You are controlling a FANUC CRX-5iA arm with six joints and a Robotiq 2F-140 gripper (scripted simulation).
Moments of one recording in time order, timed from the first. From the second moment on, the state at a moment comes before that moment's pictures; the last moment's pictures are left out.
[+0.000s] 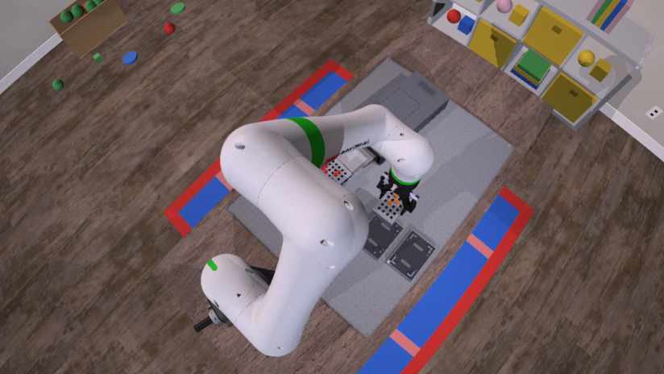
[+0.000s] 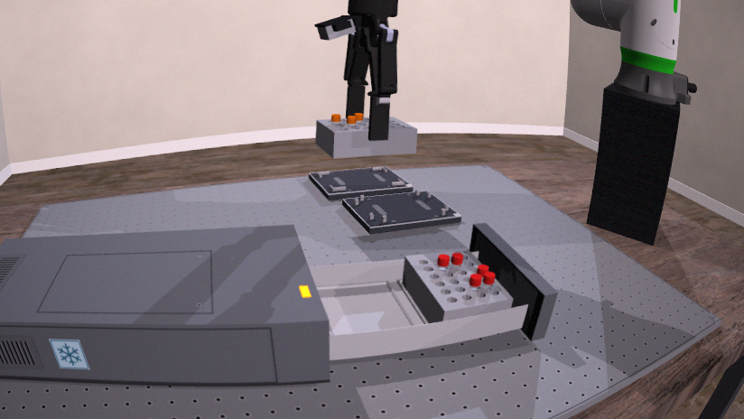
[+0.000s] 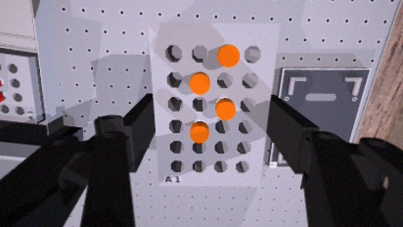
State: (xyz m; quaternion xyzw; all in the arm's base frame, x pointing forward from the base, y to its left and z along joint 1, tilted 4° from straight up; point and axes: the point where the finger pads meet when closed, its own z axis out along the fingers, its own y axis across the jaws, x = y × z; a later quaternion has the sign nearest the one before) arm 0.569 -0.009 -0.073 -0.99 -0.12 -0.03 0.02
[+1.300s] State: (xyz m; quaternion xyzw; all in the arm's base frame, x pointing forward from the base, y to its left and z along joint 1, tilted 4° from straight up) arm 0.557 -0.097 -0.078 -0.99 -0.12 -0.03 0.02
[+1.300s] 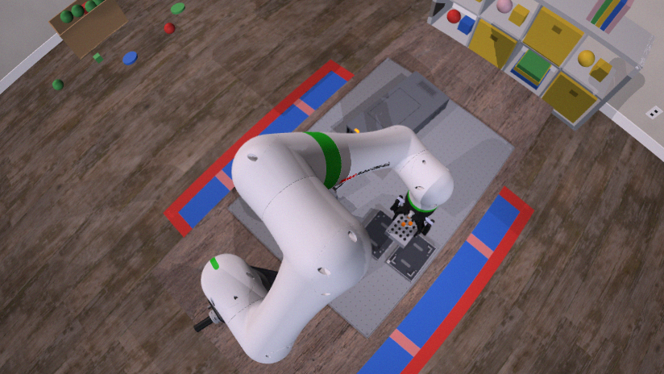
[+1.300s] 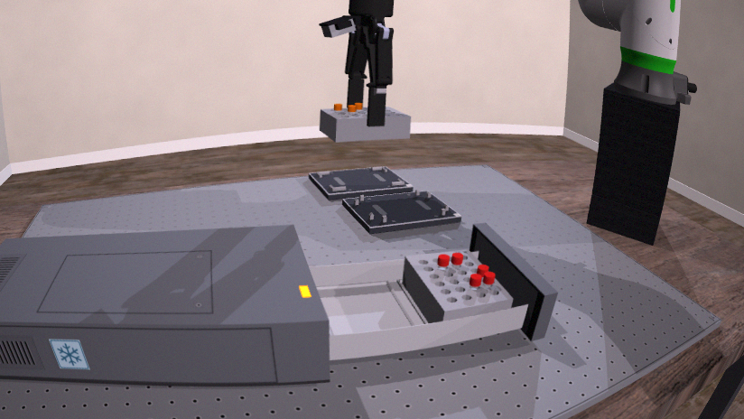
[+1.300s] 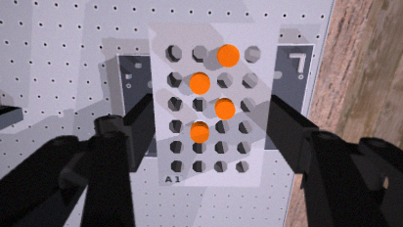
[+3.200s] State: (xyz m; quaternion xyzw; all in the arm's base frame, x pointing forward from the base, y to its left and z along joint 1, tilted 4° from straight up) arm 0.545 -0.187 -0.082 -0.99 -0.12 -0.03 0.02
